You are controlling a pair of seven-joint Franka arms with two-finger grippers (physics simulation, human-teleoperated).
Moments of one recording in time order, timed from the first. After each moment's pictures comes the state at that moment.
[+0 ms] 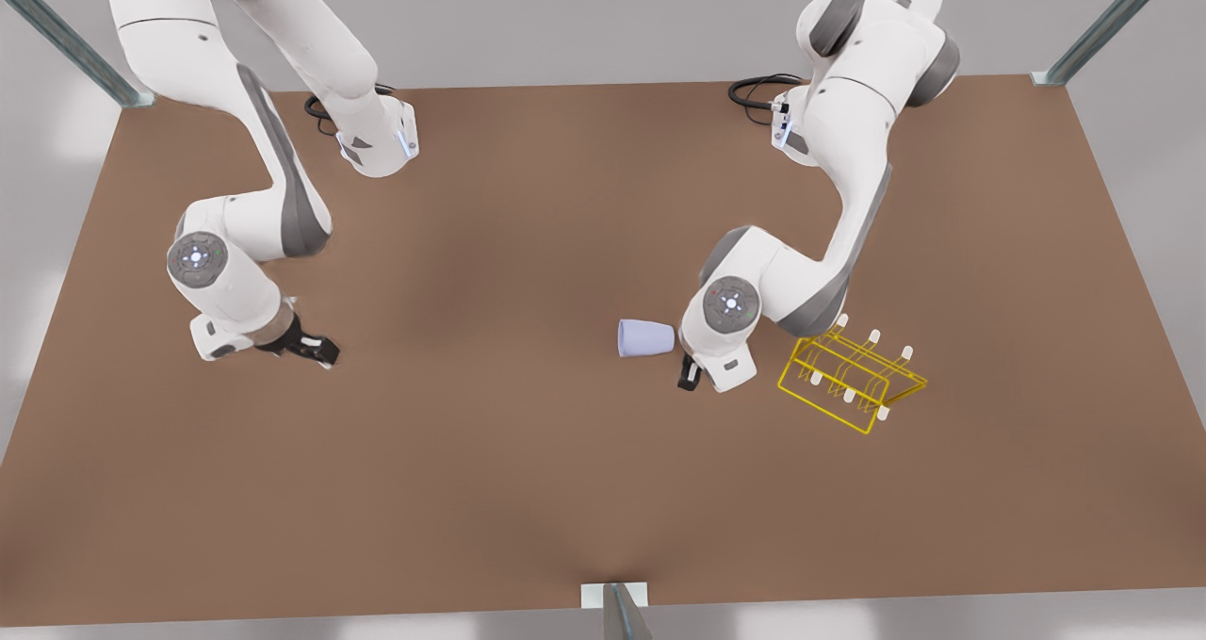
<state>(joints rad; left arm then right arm) -0.32 0.66 -0.30 -1.33 0.13 1.86 -1.87 -0.75 0.18 0.83 -1.95 -0.23 2.17 0.46</state>
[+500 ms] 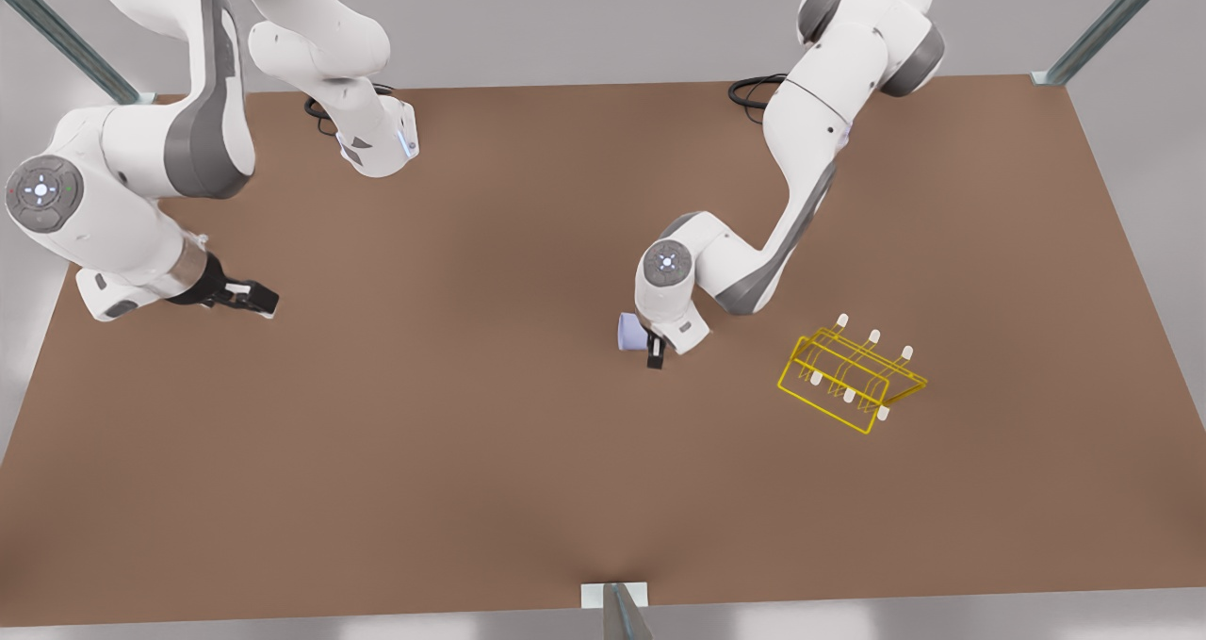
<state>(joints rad) -0.42 0.61 -0.31 -1.63 0.26 2.20 -2.27 0.00 0.08 0.01 -1.60 -0.02 1.60 0.22</state>
